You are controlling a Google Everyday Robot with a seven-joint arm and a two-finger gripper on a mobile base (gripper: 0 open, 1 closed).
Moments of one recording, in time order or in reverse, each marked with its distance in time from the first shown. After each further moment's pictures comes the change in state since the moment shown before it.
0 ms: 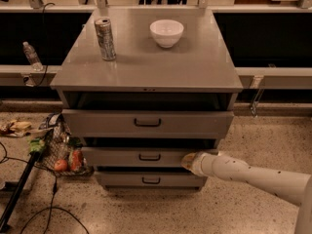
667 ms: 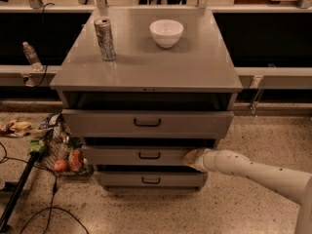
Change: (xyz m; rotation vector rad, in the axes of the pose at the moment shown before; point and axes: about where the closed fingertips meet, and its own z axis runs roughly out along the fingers) arm 0.005 -0.022 0.003 -0.005 0.003 0.020
